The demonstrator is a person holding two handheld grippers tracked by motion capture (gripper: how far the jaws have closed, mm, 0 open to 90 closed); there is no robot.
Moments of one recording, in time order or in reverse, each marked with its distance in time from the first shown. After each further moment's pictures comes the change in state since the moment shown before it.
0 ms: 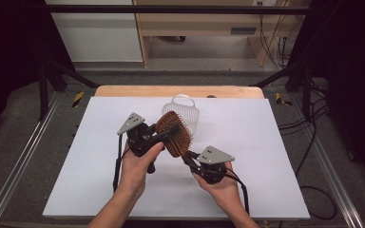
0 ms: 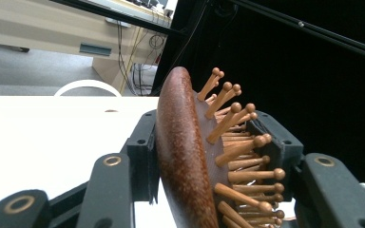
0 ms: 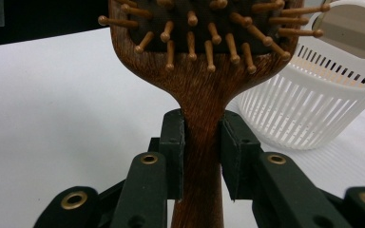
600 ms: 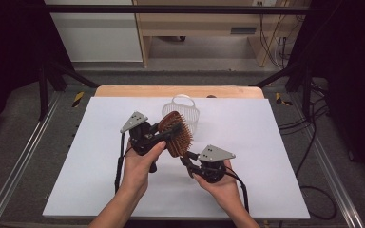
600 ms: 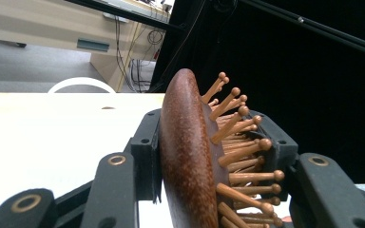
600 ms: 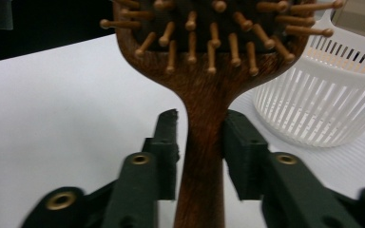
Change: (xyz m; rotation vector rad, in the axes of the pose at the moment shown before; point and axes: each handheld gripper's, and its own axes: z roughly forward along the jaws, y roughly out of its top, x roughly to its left) left arm -0.003 0.003 0.005 0.016 -0.004 0.006; right arm -0.004 -0.004 0.005 -0.006 0.062 0.062
